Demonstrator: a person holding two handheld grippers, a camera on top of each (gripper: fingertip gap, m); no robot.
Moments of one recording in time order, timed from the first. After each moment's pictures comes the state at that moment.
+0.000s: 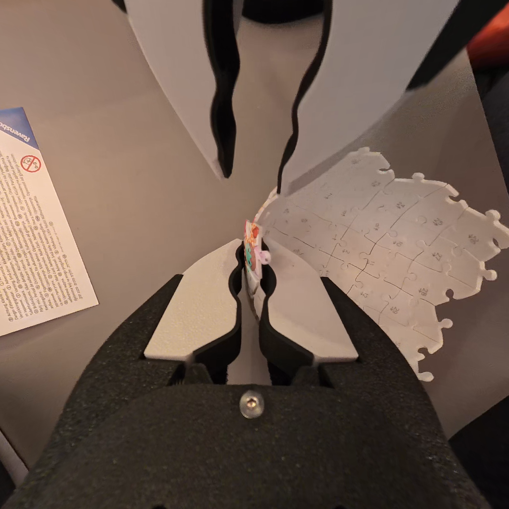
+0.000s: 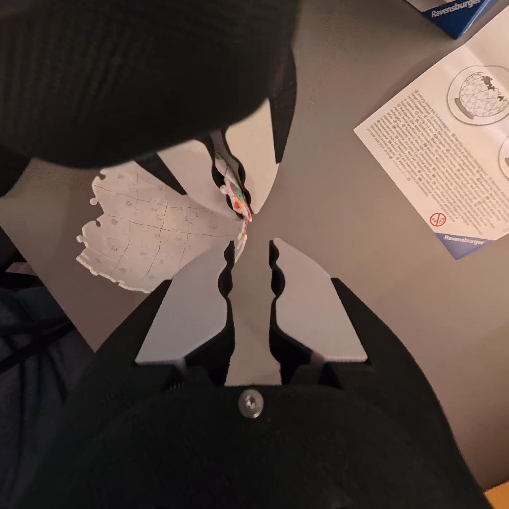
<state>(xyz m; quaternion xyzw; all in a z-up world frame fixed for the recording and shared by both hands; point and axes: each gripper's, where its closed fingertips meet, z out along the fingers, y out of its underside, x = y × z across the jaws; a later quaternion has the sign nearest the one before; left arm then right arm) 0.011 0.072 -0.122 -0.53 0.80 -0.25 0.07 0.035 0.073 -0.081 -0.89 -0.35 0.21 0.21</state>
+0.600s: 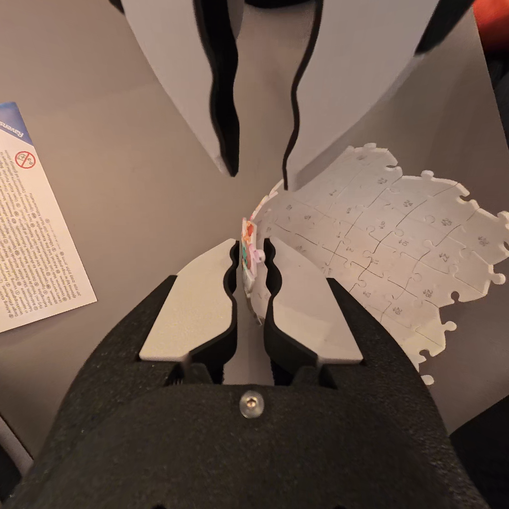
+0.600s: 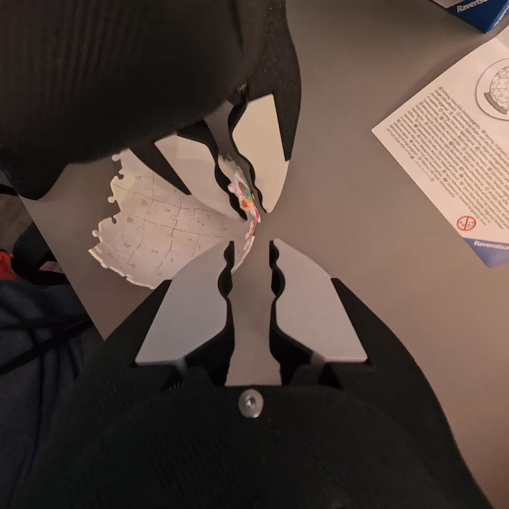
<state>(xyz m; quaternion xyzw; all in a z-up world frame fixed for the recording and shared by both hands) 0.009 0.071 -0.125 -0.53 0.81 -0.24 0.06 0.032 0.067 -0.082 -0.88 -0.34 0.26 0.21</state>
